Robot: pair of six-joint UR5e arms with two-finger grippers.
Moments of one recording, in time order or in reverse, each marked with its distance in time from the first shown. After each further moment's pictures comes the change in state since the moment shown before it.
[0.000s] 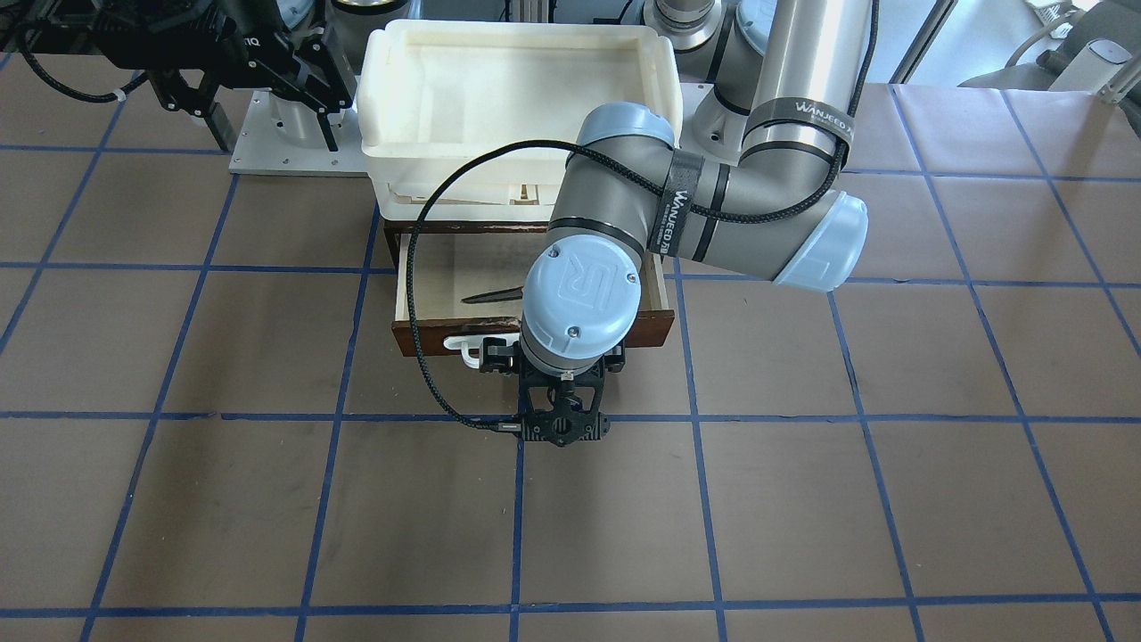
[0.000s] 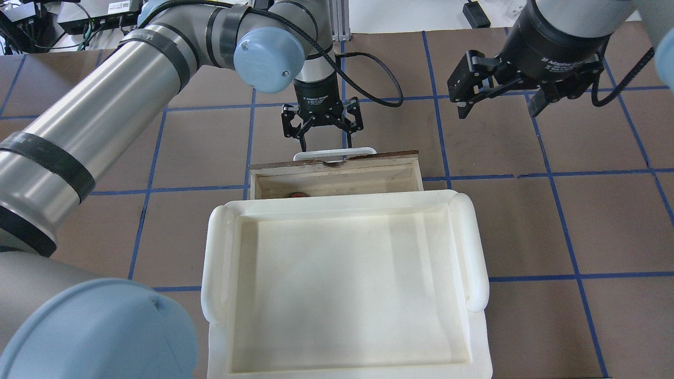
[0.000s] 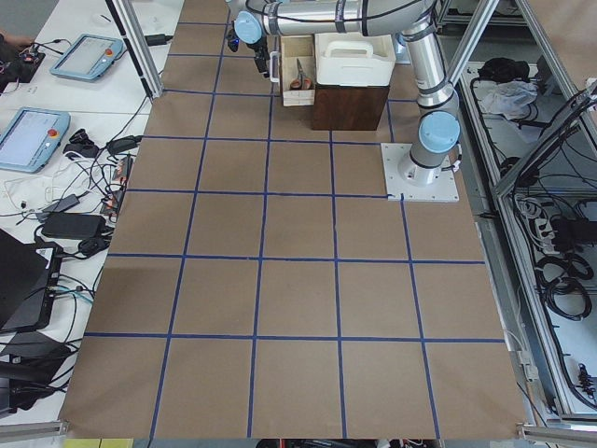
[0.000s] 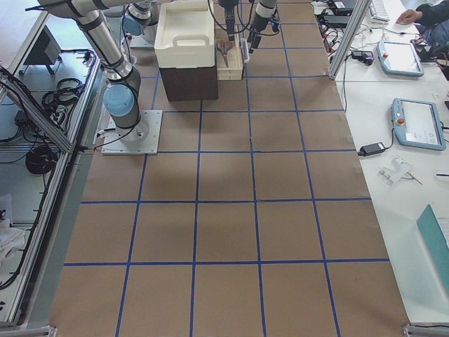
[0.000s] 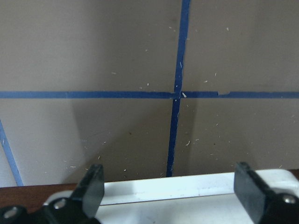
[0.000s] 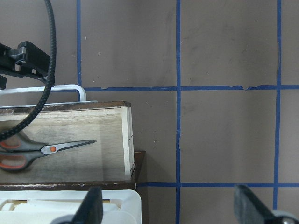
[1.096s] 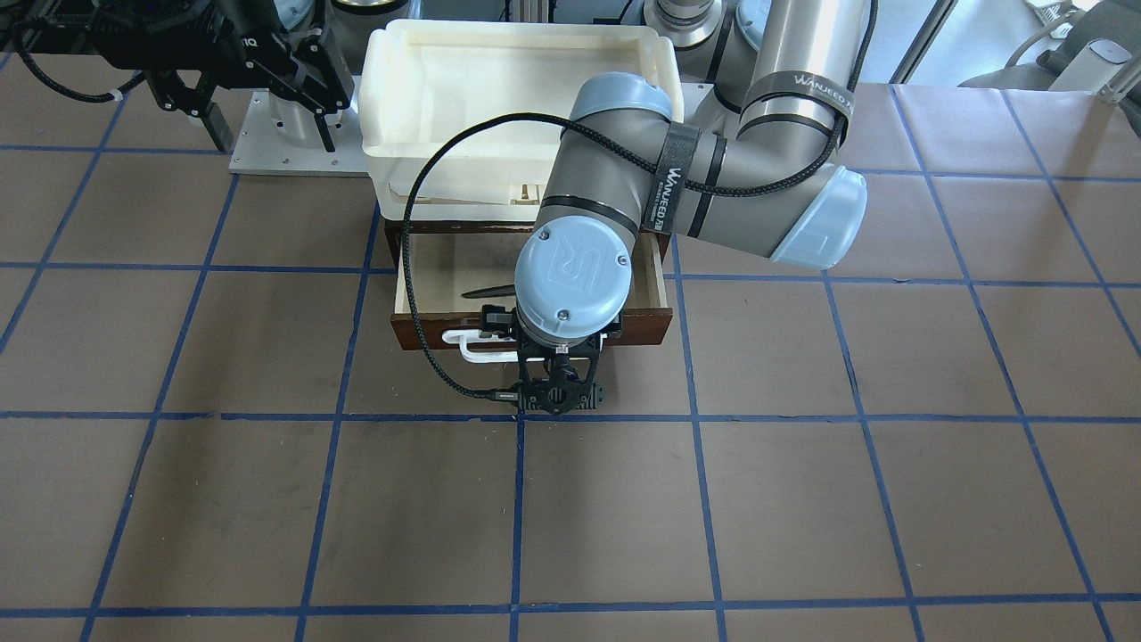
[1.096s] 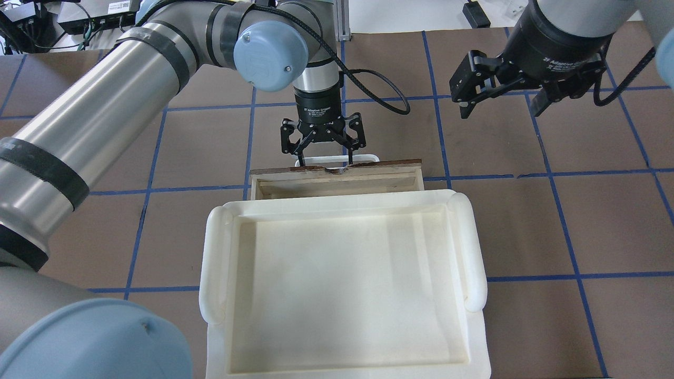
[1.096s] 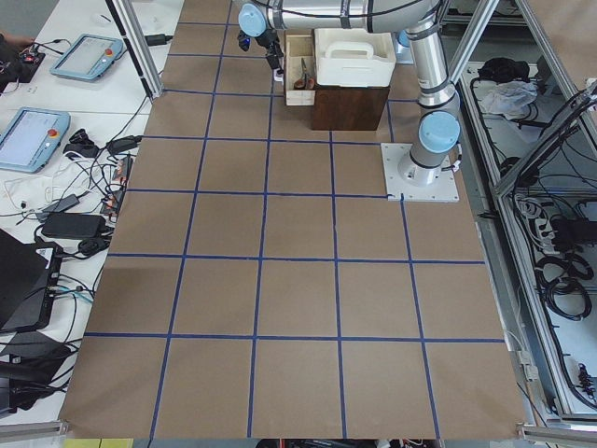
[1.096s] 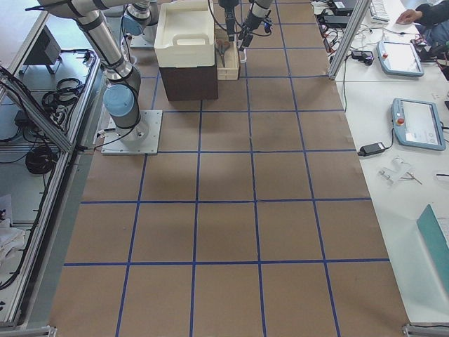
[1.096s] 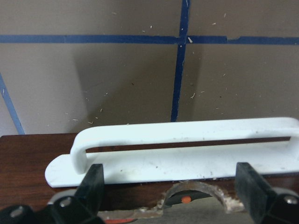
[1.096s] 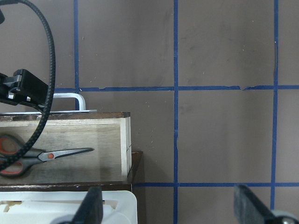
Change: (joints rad) left arm -0.018 0.024 -0.009 -0.145 -0.013 0.001; right arm -0.002 0.000 0.000 0.000 -0.006 -0.003
